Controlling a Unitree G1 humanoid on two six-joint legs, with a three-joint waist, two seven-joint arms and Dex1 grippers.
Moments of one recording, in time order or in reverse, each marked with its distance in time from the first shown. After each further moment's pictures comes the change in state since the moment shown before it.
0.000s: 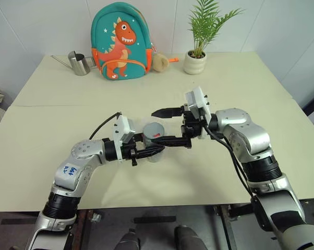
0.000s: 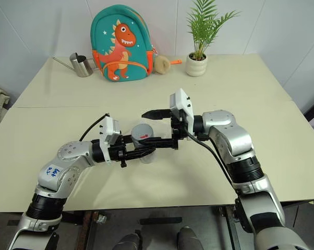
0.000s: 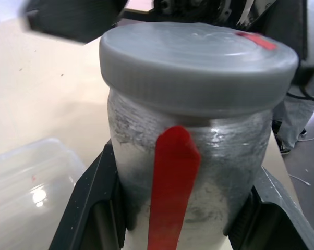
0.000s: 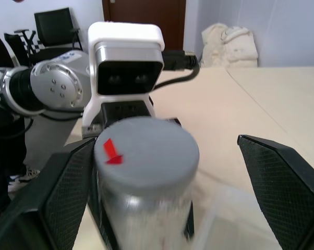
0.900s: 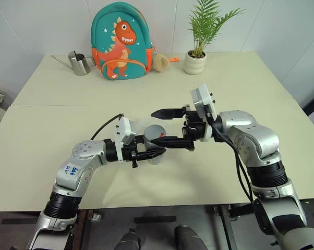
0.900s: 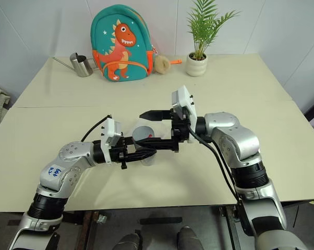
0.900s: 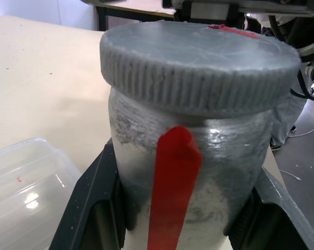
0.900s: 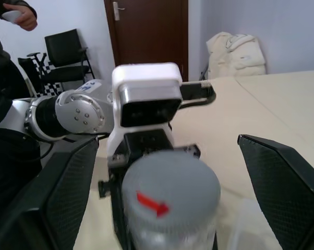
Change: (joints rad) left arm -0.003 -0.008 -0.019 -0.001 0.012 -0.010 -0.038; right arm 0.024 0.054 -0.027 -0.183 0.094 0.186 -0.093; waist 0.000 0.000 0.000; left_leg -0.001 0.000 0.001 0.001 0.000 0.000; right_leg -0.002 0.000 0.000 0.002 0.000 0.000
